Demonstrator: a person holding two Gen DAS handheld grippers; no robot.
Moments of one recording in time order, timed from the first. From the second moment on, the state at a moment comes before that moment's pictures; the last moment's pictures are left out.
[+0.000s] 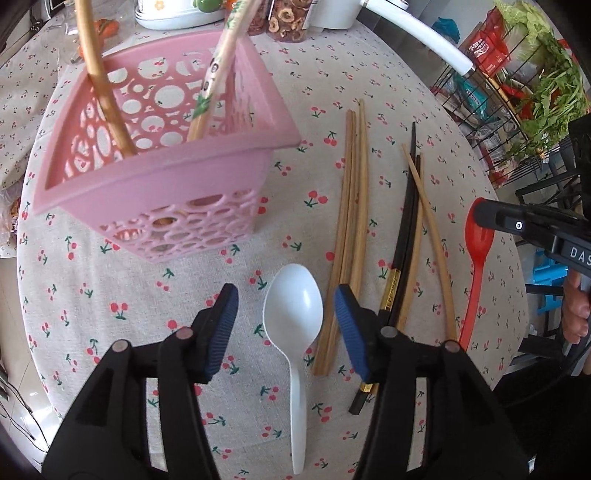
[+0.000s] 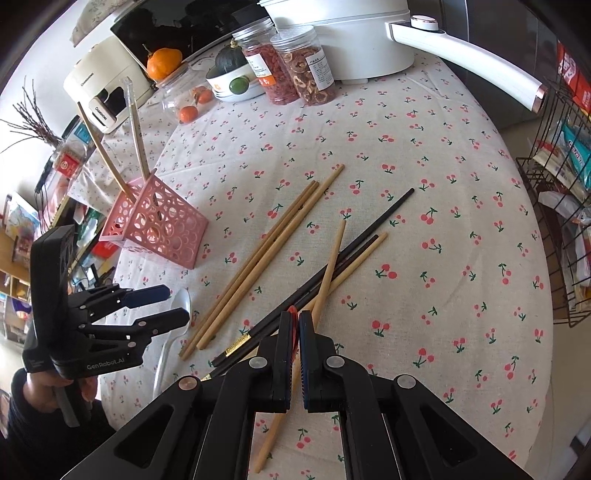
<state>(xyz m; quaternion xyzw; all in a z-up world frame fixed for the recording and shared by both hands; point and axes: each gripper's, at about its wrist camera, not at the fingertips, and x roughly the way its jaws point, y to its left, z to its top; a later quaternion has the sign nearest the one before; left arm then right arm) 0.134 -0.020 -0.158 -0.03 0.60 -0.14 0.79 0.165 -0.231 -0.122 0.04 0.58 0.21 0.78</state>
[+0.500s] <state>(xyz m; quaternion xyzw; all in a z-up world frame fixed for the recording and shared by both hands) 0.112 -0.012 -0.117 -0.03 0.54 -0.13 0.83 0.151 -0.224 -0.089 0.02 0.53 0.21 0.82</state>
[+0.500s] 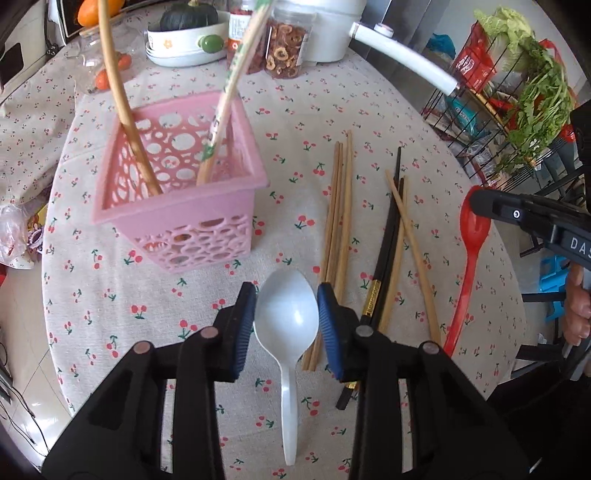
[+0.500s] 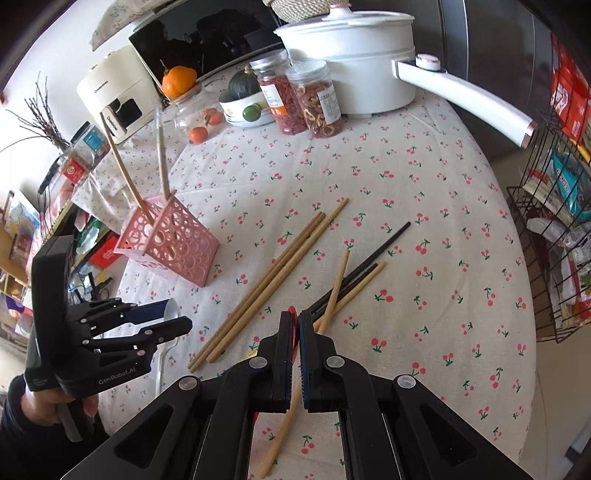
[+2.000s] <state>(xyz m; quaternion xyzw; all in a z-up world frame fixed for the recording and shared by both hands) 0.131 0.064 -0.020 -0.10 0.18 -0.04 0.98 0.162 -0.118 0.010 0.04 0.21 0.21 0.95</state>
